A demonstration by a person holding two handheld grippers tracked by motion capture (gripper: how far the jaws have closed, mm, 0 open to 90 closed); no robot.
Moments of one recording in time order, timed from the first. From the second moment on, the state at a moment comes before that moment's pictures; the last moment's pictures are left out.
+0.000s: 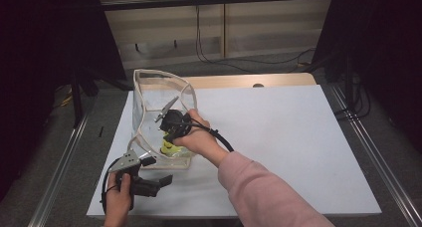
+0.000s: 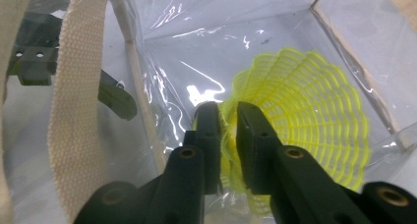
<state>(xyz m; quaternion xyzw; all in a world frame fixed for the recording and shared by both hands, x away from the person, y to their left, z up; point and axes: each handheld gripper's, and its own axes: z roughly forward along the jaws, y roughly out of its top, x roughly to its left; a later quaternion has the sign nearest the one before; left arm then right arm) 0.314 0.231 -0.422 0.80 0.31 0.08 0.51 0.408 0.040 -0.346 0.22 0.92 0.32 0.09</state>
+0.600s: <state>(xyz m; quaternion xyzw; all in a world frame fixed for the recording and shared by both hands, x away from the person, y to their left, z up) 0.314 0.231 -0.422 0.80 0.31 0.08 0.51 0.404 0.021 -0.324 0.24 0.90 0.35 0.09</state>
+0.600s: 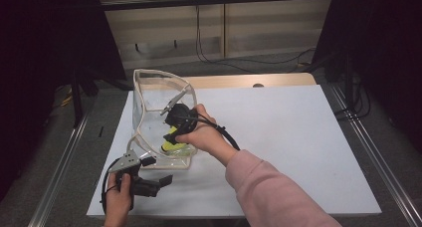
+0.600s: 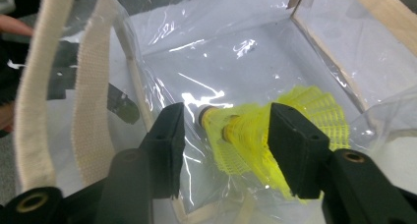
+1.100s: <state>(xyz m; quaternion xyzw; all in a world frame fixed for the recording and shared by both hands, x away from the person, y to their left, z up) 0.312 0.233 -0.422 0.80 0.31 0.08 0.50 0.392 -0.007 -0.303 0.22 0.88 0.41 0.08</state>
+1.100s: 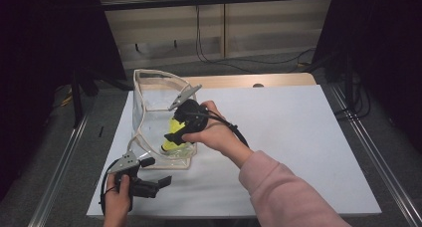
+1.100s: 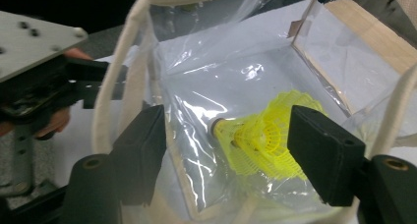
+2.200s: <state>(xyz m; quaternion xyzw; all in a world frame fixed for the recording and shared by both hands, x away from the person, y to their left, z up) 0.309 0.235 -0.422 0.80 0.32 0.09 0.50 0.363 -0.141 -0.317 0.27 0.82 0.50 0.09</state>
